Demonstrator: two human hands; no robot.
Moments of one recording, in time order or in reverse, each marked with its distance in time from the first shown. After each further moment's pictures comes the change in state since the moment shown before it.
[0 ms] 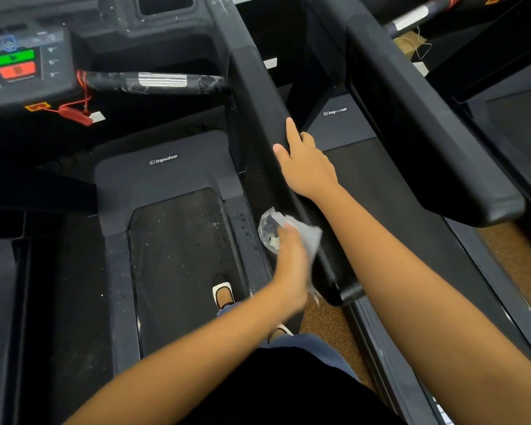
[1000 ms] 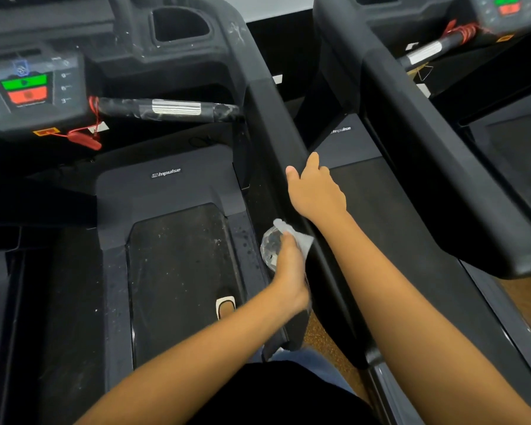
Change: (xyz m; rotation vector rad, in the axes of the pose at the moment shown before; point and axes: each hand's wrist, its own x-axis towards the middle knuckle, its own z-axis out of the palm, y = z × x) left_hand 0.024 0.067 -0.001 -0.159 0.044 -0.129; right_hand 0.034 -0.028 0.000 0.027 0.012 0.246
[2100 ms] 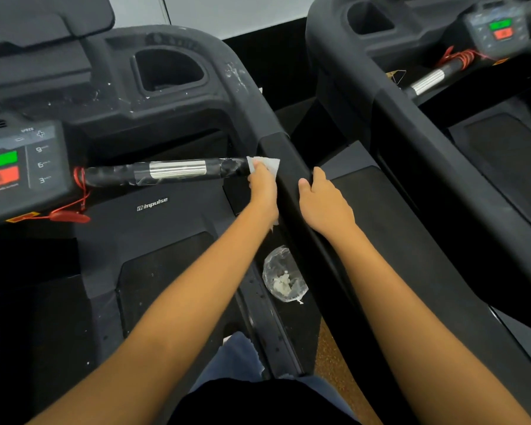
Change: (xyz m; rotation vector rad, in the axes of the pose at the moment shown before) left_hand 0.180 0.235 0.031 0.218 0.104 0.293; right_hand 0.097 -0.059 -0.001 0.129 0.017 0.075
